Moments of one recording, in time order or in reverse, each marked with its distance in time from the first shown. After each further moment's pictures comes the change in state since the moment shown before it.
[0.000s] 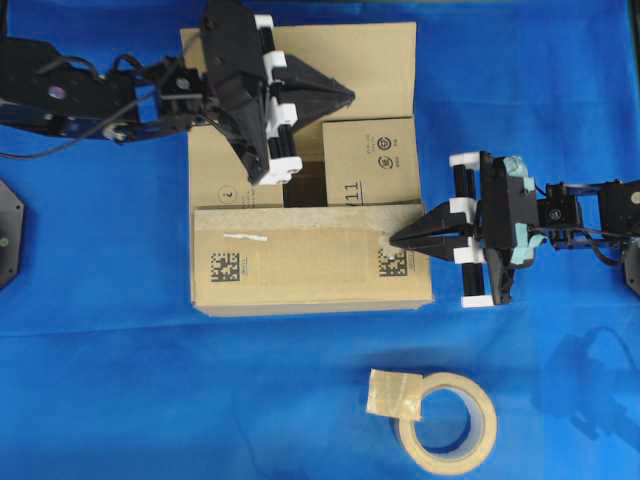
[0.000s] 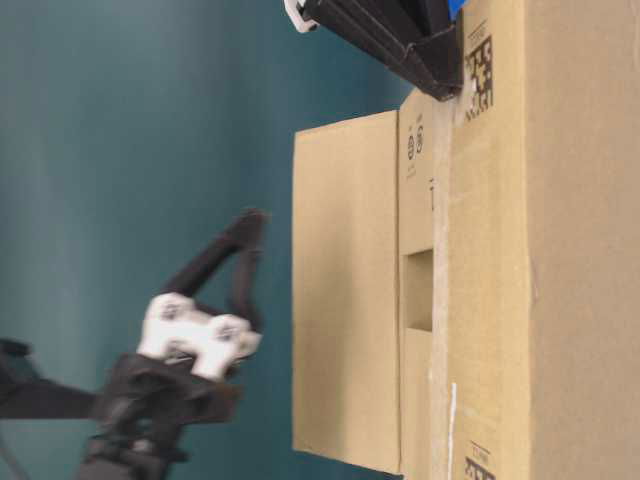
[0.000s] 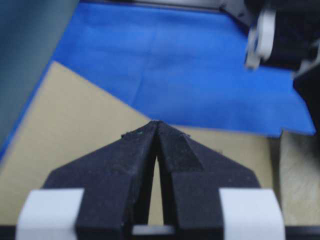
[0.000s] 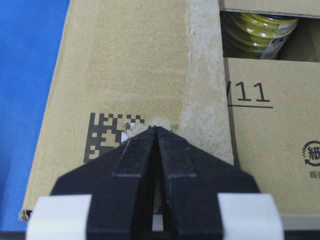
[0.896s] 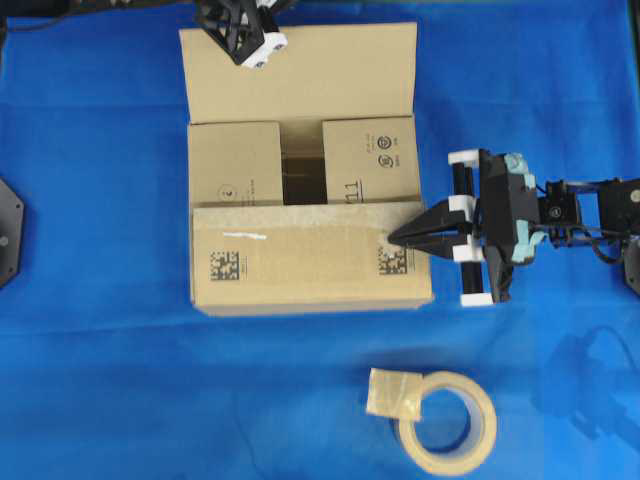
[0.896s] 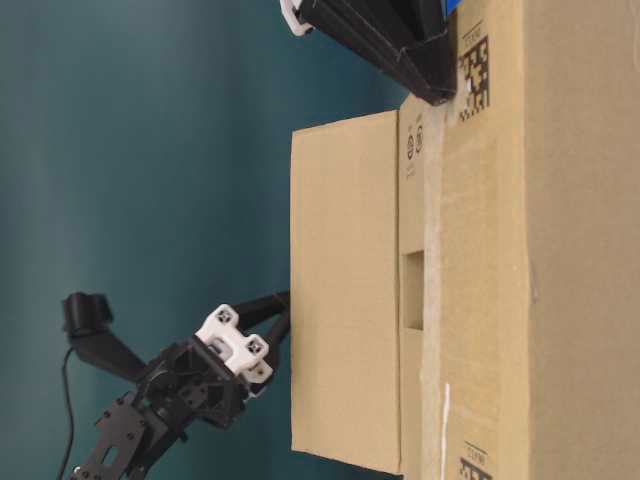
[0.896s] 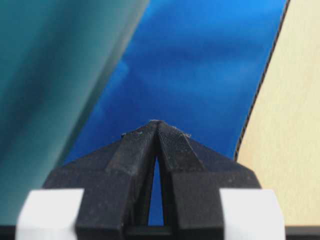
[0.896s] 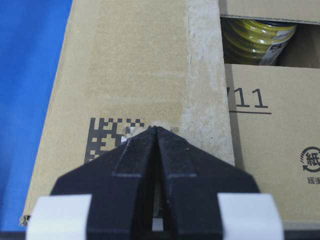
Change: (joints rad) left arm 0.291 0.086 -0.207 -0.002 0.586 0.071; right arm -0.005 0.000 -0.002 0.000 -0.014 -0.006
